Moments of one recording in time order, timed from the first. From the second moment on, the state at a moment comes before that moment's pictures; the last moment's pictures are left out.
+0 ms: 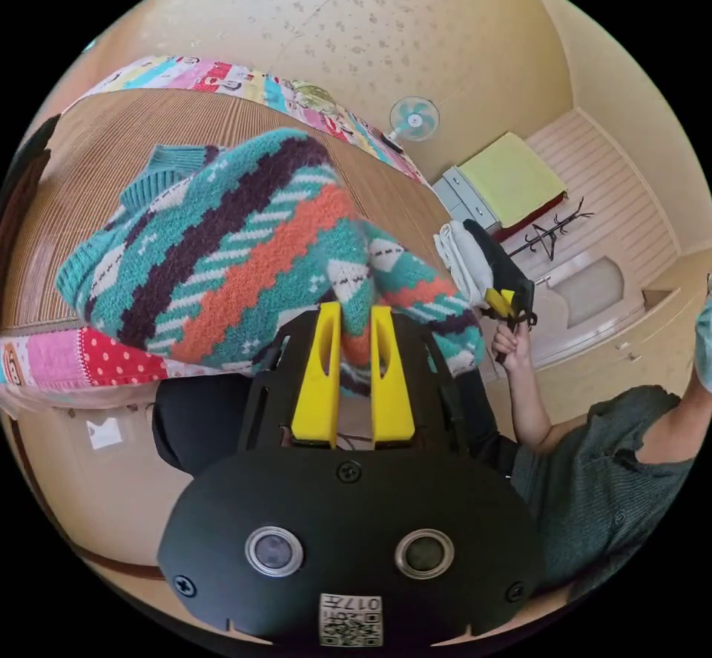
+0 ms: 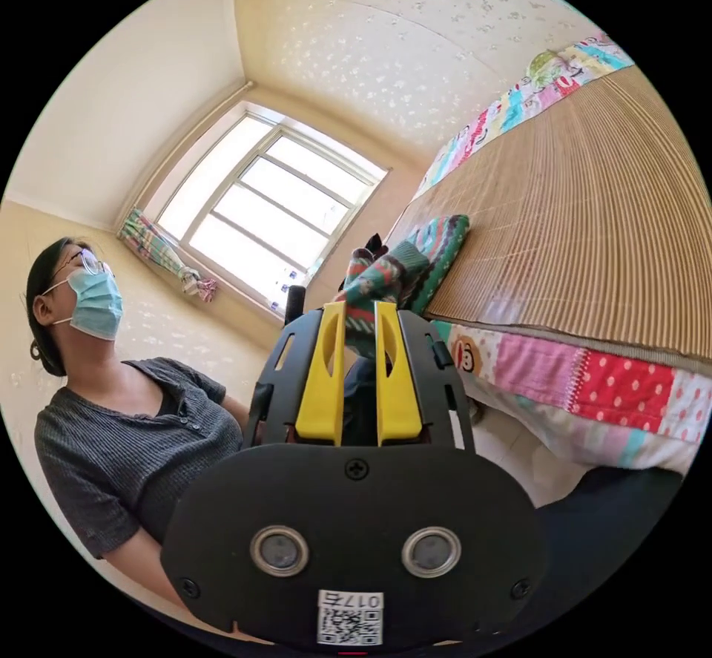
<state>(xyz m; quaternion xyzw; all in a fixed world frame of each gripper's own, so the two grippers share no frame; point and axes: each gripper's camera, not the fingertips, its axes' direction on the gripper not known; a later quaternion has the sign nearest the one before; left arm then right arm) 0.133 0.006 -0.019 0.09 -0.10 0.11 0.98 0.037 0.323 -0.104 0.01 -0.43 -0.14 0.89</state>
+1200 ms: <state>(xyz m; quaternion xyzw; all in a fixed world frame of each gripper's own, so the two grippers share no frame) 0.034 0.137 -0.247 0.37 0.26 0.31 0.84 -0.036 0.368 -0.021 -0.06 -0.57 -0.20 0.79</state>
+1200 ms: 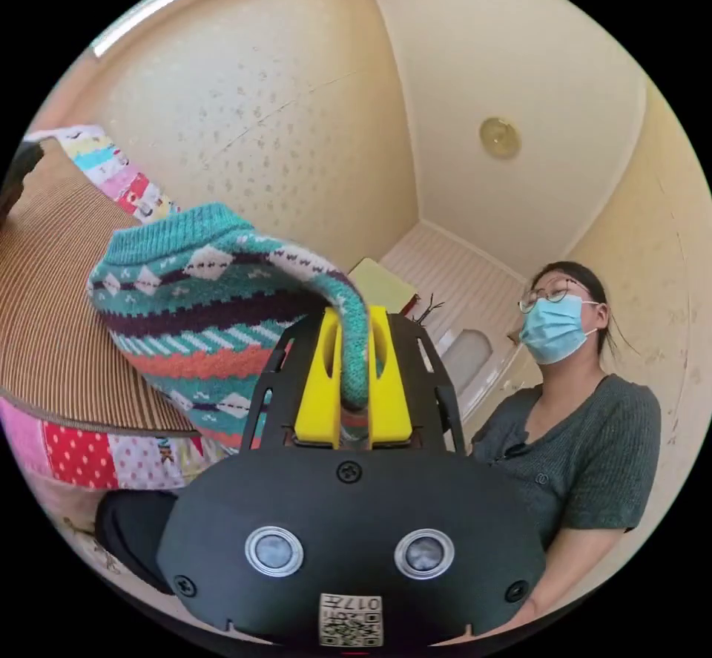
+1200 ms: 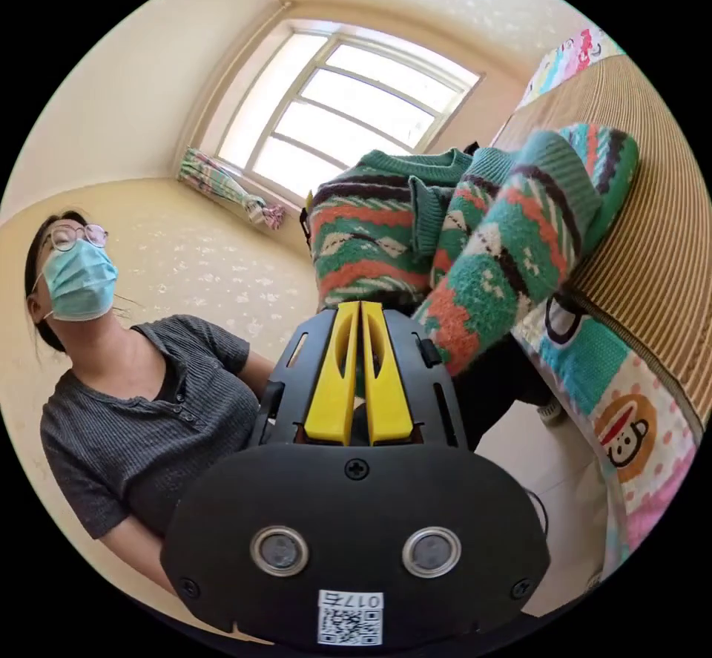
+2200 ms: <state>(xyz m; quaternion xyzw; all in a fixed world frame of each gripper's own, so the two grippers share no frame) 0.127 0.181 -0.183 0.23 0.62 0.41 0.62 -0.087 0.387 -0.136 0.12 -0.38 -0.23 0.89</state>
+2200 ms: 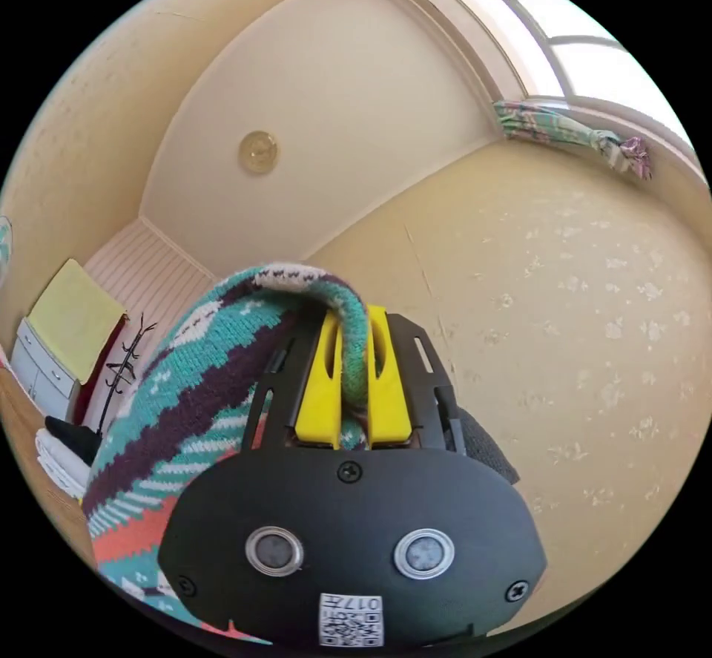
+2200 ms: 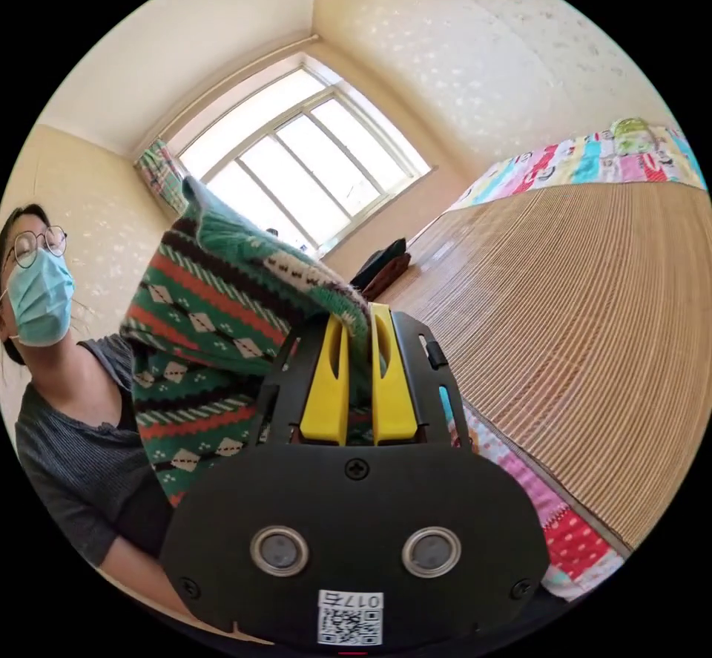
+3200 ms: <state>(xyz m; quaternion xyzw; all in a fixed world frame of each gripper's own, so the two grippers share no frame) 0.349 0.205 -0.148 0.67 -0.15 0.34 0.65 -0.247 0.465 -0.363 0.53 -0.07 -0.20 0.82</state>
